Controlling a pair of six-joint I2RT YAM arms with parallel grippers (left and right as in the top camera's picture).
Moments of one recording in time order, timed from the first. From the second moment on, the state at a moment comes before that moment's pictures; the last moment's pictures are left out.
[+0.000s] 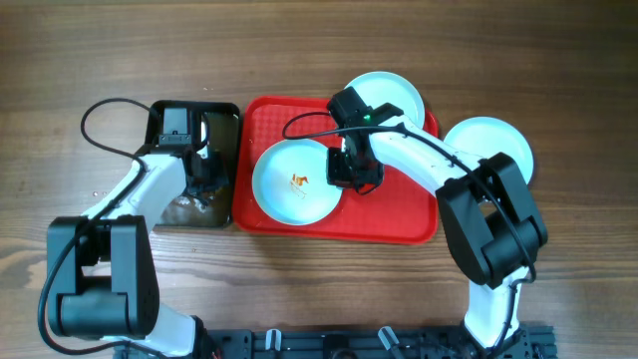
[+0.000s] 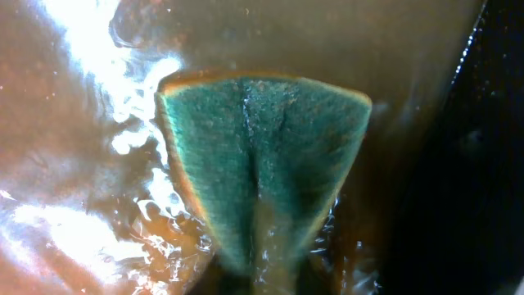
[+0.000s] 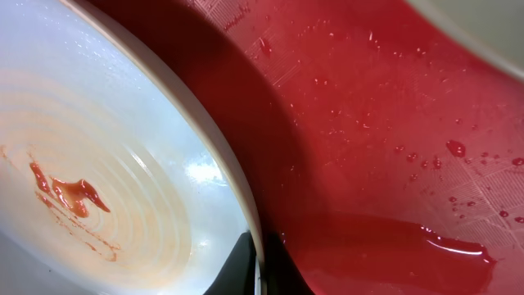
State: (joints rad) left arm -0.02 1.71 0.90 -0.51 0.00 -0.24; right arm 0.54 2.05 1.37 -0.81 -0.24 0.57
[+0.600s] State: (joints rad) left arm -0.02 1.49 0.90 -0.53 0.01 -0.23; right arm 0.54 2.05 1.37 -0.82 -0.24 0.55
